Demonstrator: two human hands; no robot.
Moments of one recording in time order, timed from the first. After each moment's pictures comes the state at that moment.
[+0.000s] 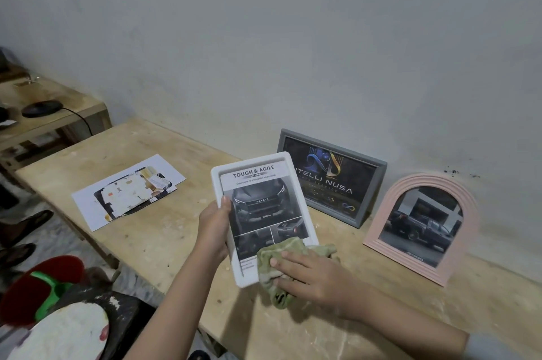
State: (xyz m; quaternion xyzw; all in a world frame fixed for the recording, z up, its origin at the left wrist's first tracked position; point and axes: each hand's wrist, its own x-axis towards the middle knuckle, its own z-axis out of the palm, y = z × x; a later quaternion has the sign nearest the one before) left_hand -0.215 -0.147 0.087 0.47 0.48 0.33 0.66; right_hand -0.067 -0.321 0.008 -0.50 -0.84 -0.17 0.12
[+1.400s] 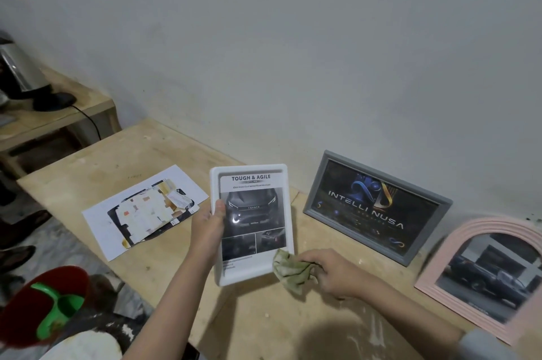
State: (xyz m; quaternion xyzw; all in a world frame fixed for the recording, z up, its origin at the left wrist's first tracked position) left_hand -0.244 0.013 0.068 0.58 0.48 0.34 0.56; right_hand -0.058 -0.162 0.016 -0.70 -0.60 0.32 0.24
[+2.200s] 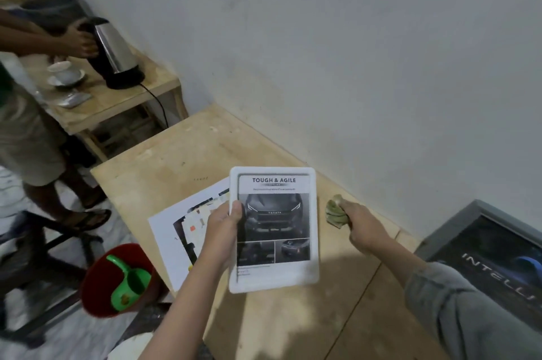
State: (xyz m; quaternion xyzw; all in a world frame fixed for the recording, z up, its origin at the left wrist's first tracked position) left_hand -0.287 0.208 0.036 0.51 0.55 0.31 0.58; right_hand 0.021 0.125 -0.095 -0.82 -0.53 0.20 0.09
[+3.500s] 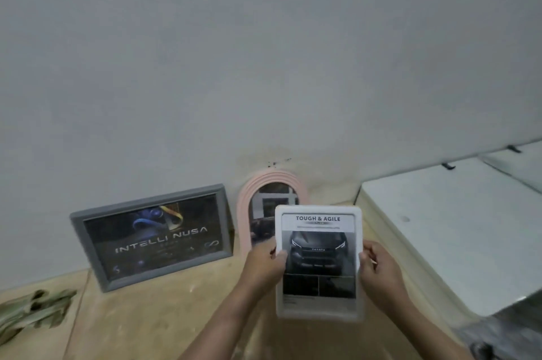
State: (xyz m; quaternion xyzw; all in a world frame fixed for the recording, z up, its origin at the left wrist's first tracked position) left_hand 0.013 -0.283 0.042 0.84 0.02 -0.08 0.53; right_hand 0.000 -0.505 0.029 -0.87 0.11 -0.09 0.47
